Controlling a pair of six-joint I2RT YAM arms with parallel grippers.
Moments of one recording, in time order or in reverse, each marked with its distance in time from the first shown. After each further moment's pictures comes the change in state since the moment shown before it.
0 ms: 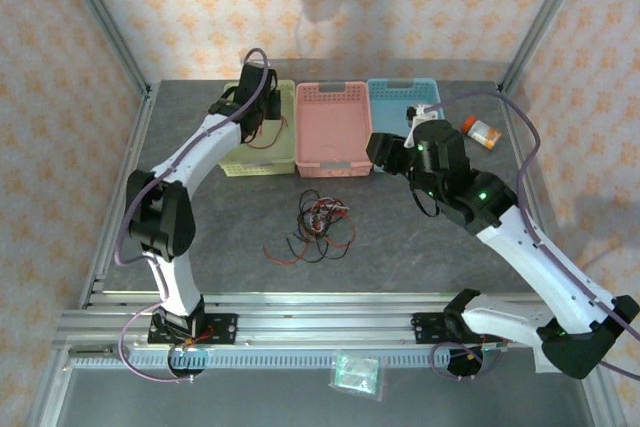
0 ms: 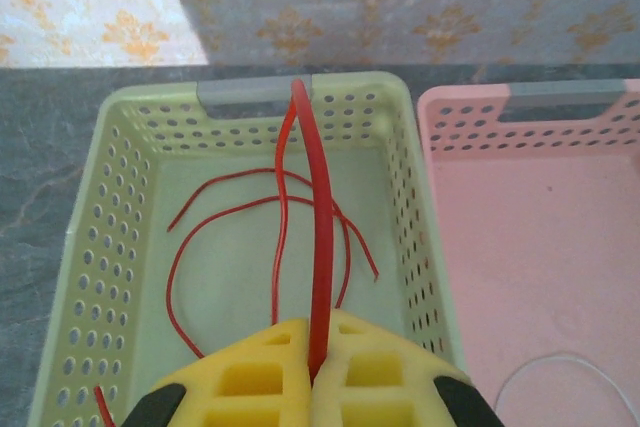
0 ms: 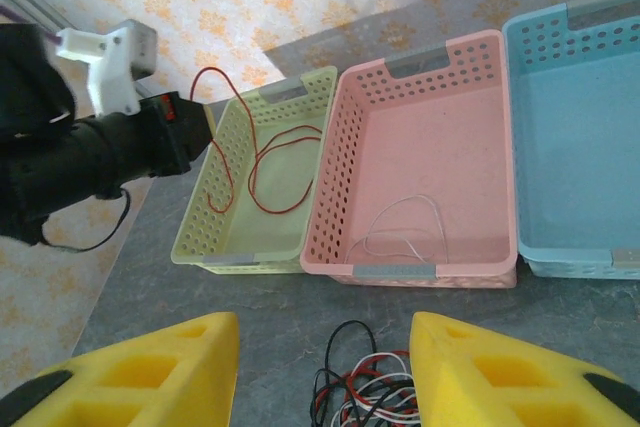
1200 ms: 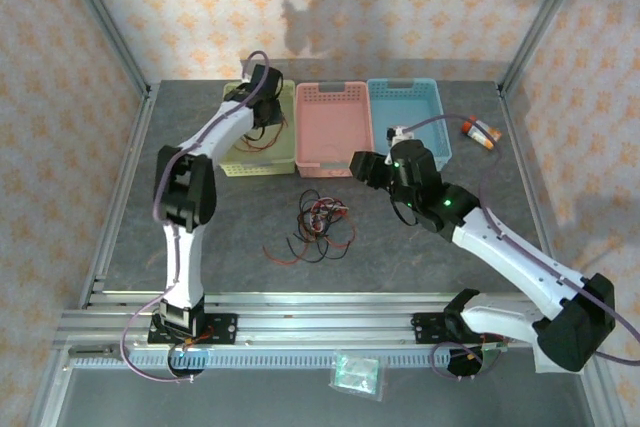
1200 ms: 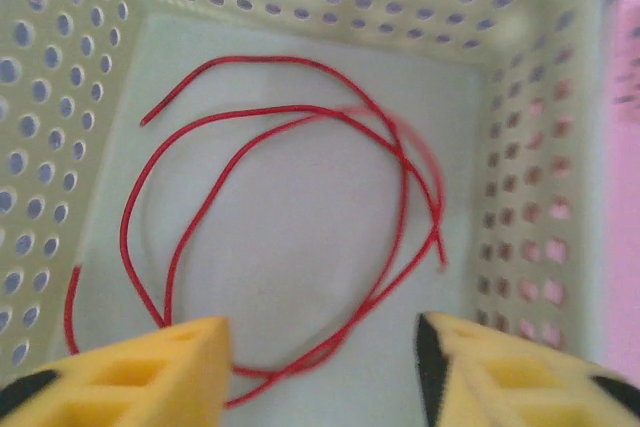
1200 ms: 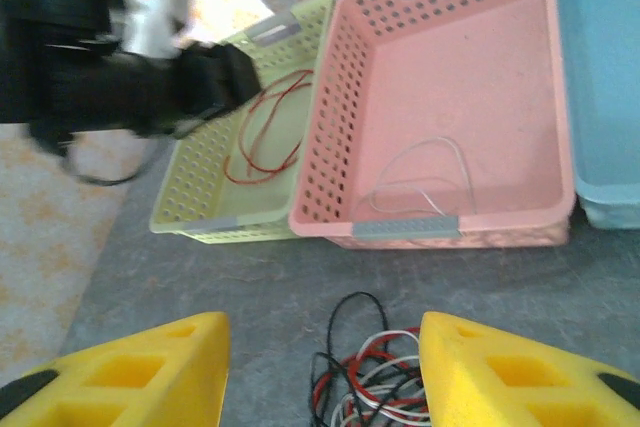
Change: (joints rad) left arm 0.049 0.204 0.159 -0.175 0.038 -0.236; right arm 0.000 0.056 -0.288 0.296 -0.065 0.078
